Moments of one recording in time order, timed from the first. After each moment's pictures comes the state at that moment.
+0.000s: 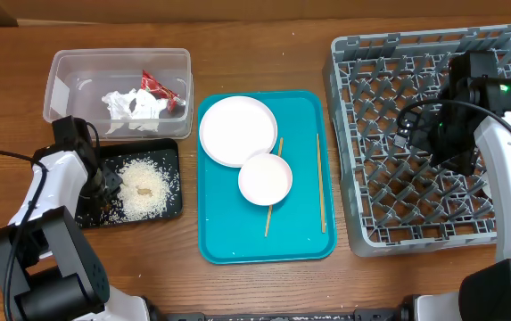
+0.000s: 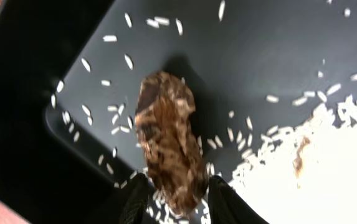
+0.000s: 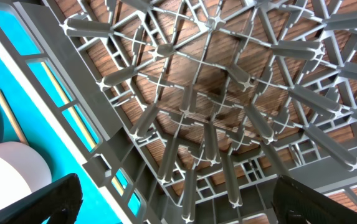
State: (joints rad) left arm 0.34 1.72 1.05 -0.84 -0.19 -0.52; right arm -0.08 1.60 1.52 -1.37 -0.06 0.33
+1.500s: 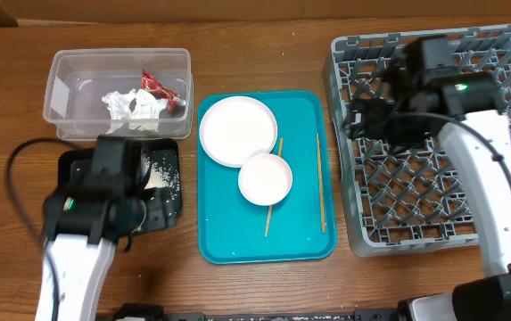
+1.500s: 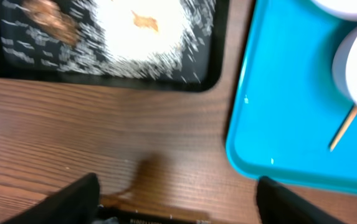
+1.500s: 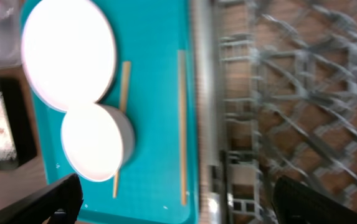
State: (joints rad) left arm -0.10 1.10 1.13 -1.36 -0.07 -0.33; right arm 0.15 1.60 1.59 -1.25 -0.24 0.23
